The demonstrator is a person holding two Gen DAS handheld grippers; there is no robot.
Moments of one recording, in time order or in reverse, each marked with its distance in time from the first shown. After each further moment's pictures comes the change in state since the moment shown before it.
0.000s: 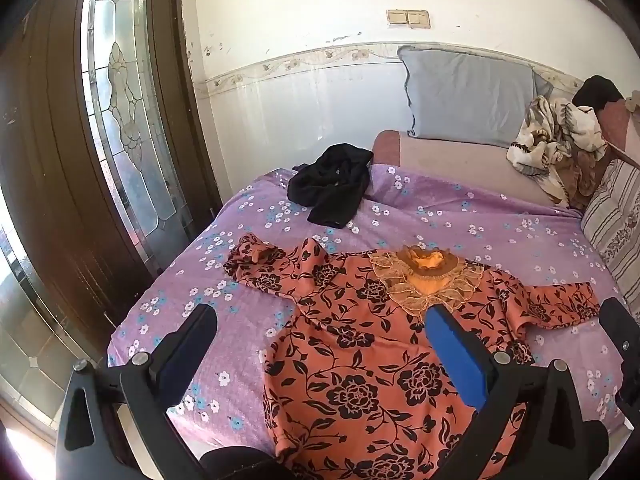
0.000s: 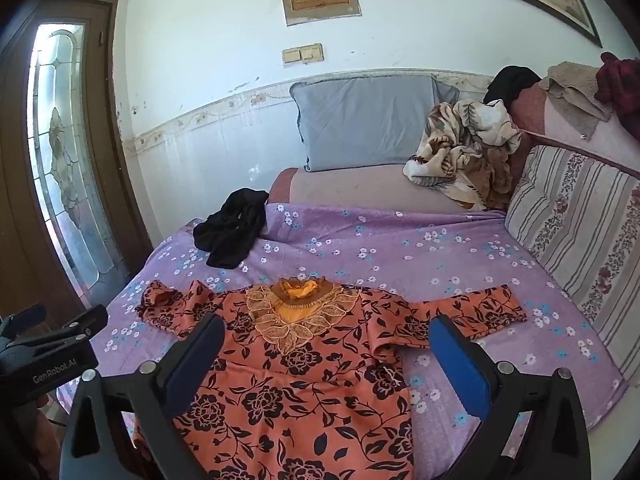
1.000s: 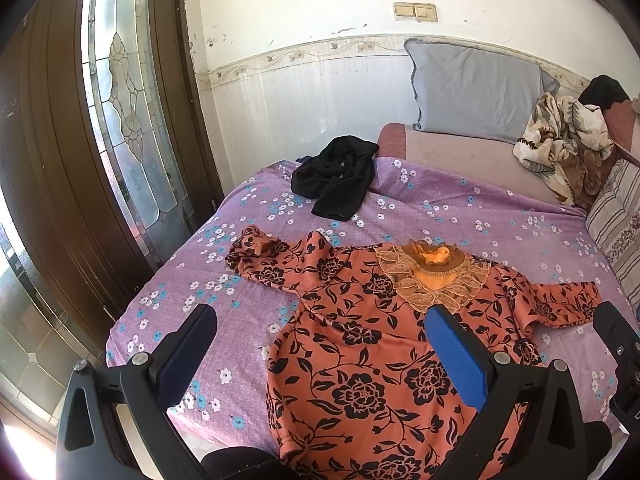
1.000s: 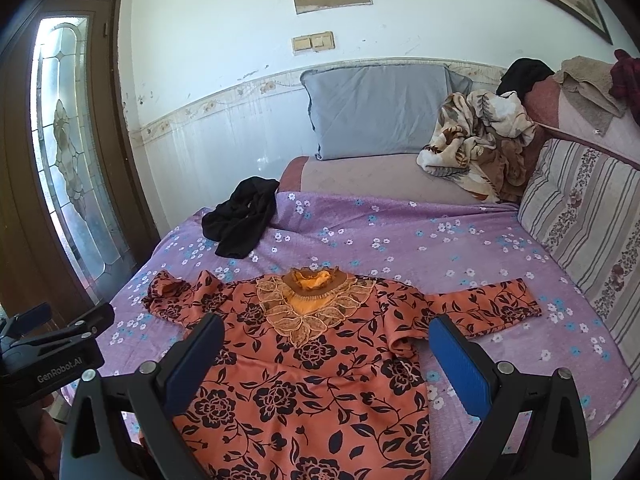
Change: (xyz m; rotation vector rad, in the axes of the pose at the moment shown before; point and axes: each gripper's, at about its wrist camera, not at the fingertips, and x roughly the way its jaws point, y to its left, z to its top) left arm 0.013 0.005 -0.005 -0.021 0.018 -0.001; right arm 0.017 0.008 -0.006 0.023 0.034 0.043
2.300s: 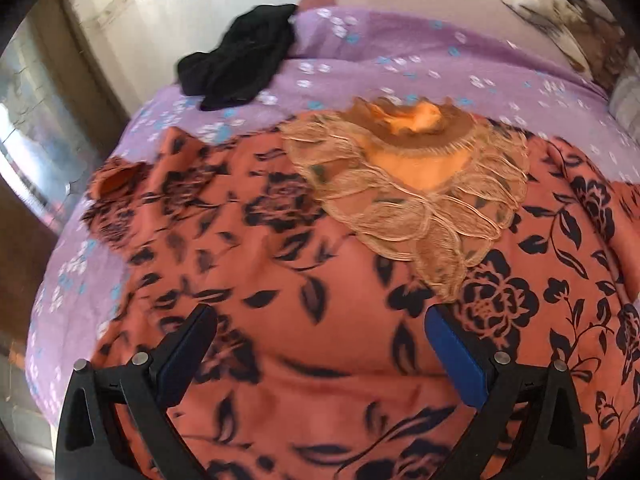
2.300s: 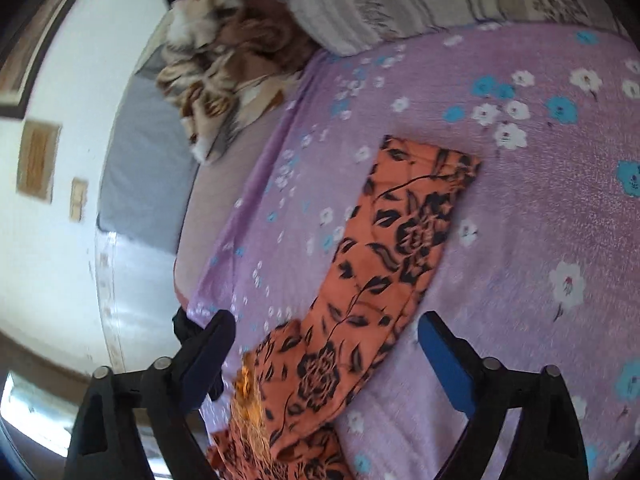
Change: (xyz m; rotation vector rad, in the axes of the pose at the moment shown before) left arm 0.273 -0.132 -0.079 0.230 0.371 -0.071; right arm 0.190 -0.367 -0.071 1.132 0.123 0.060
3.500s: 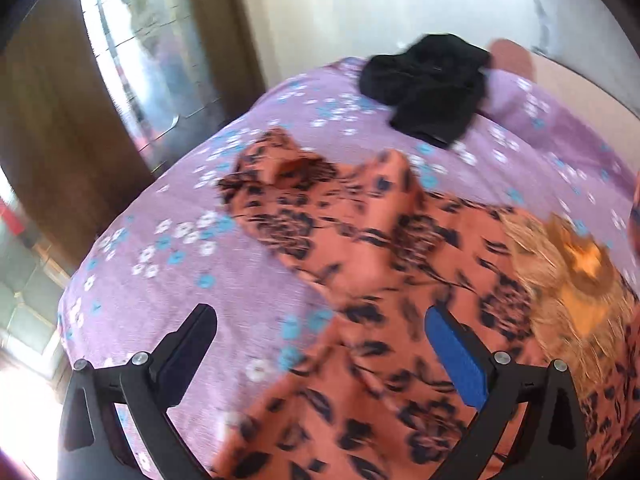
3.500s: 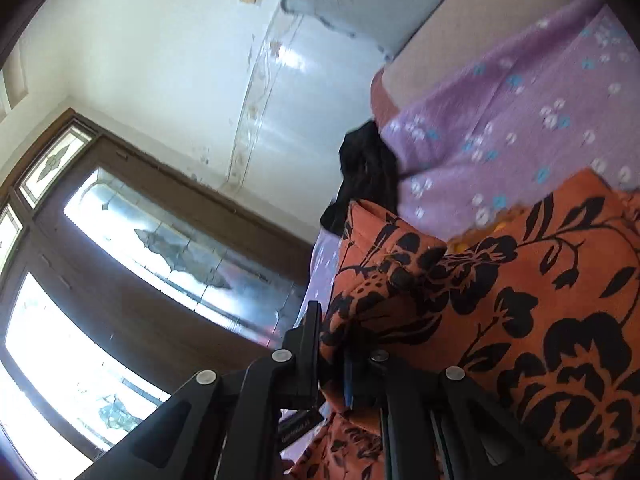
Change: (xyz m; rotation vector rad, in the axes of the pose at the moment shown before) left arm -0.016 0.198 0.025 -0.453 -0.049 0.274; right arm 0.137 0.213 -0.261 -0.591 0.572 0.516
